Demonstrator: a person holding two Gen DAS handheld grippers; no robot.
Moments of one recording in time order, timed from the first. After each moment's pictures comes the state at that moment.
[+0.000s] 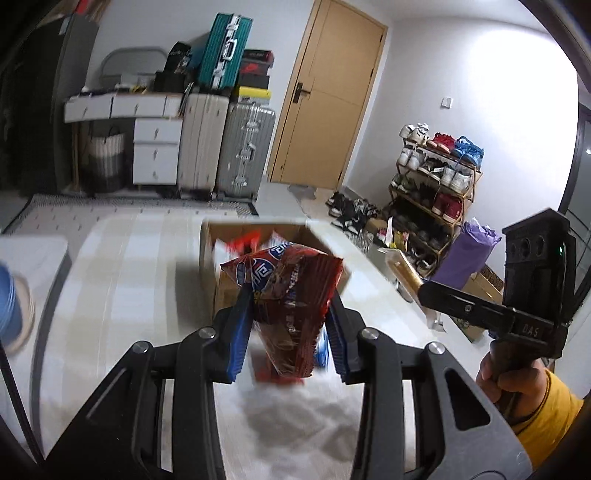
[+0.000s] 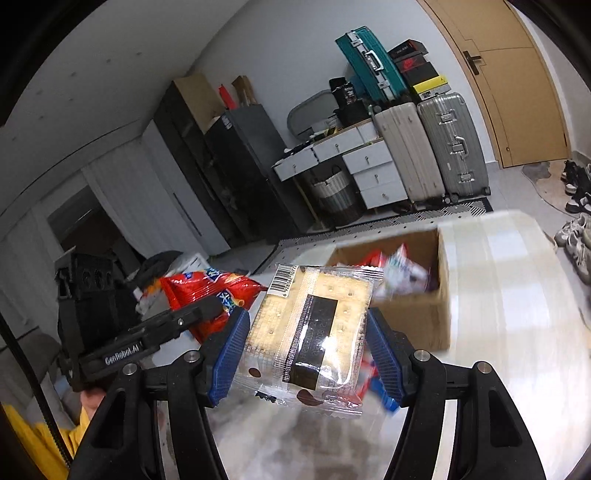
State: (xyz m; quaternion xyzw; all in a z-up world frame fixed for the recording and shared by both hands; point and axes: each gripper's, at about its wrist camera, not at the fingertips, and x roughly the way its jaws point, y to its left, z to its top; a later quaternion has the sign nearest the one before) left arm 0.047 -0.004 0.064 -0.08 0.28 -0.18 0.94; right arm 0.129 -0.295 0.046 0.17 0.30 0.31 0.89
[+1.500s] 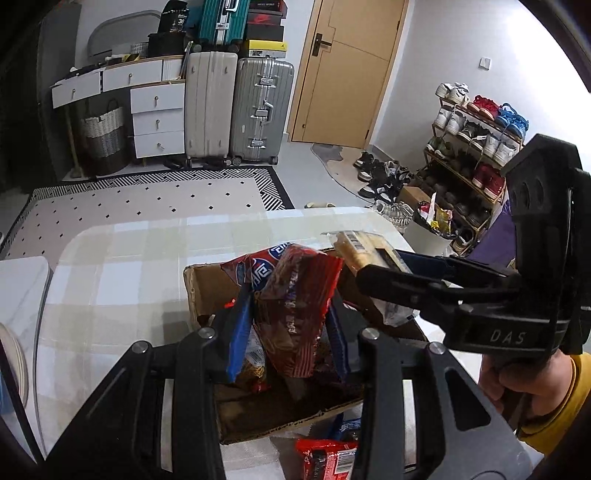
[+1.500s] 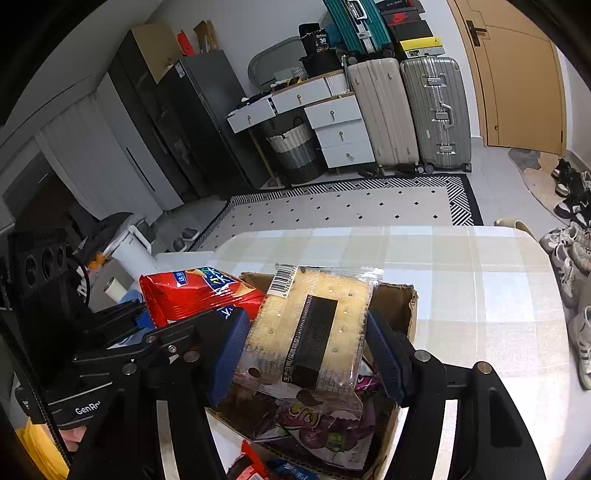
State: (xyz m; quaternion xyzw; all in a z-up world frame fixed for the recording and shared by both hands) left arm 0.330 -0.060 0.024 -0.04 0.37 -0.15 0.91; right arm 0.323 -0.257 -0.001 0.09 0.41 0.26 0.87
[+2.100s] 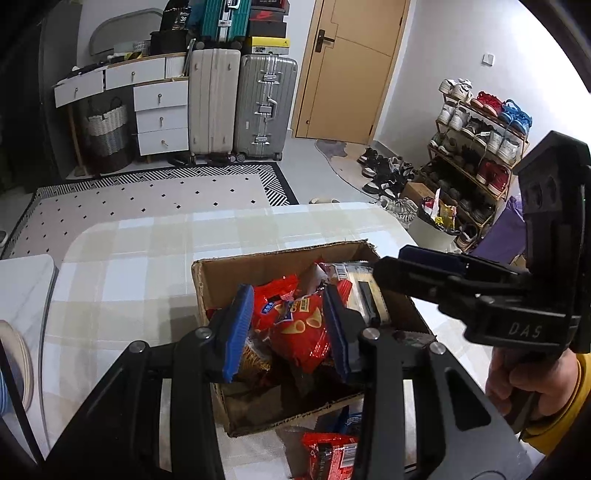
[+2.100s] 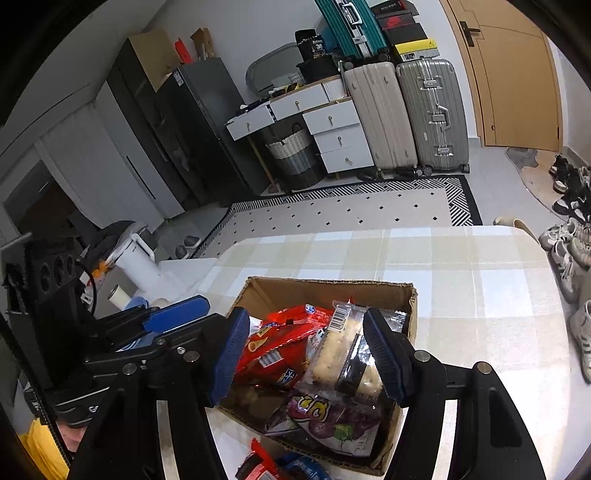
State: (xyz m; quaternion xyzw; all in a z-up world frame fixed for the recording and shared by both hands) left arm 0.317 -0.055 0.016 -0.04 0.38 -0.14 0.91; right arm 0.309 -0.261 0.010 0.10 0.39 0.26 0.88
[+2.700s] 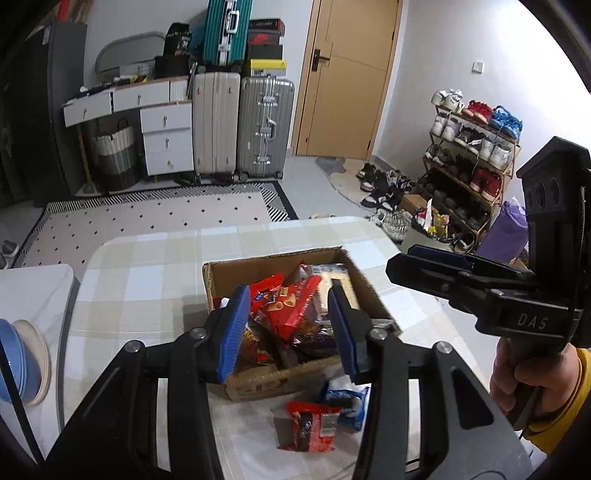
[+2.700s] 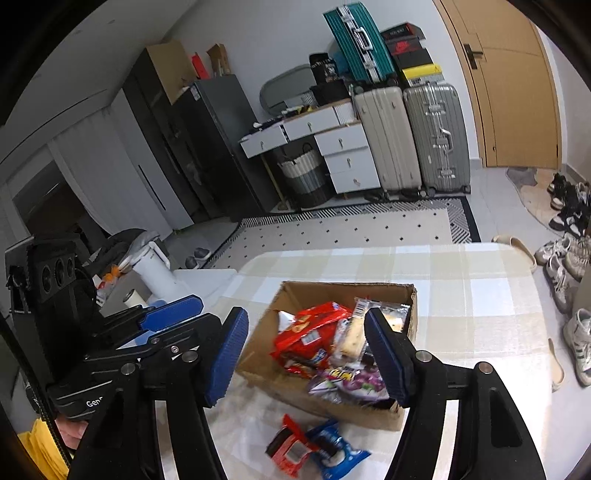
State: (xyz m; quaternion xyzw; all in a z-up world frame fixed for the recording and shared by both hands) left arm 0.231 -0.051 0.080 -0.03 0.34 -0.14 0.93; right arm 0.233 -0.273 0.070 0.10 0.34 0.27 0.89
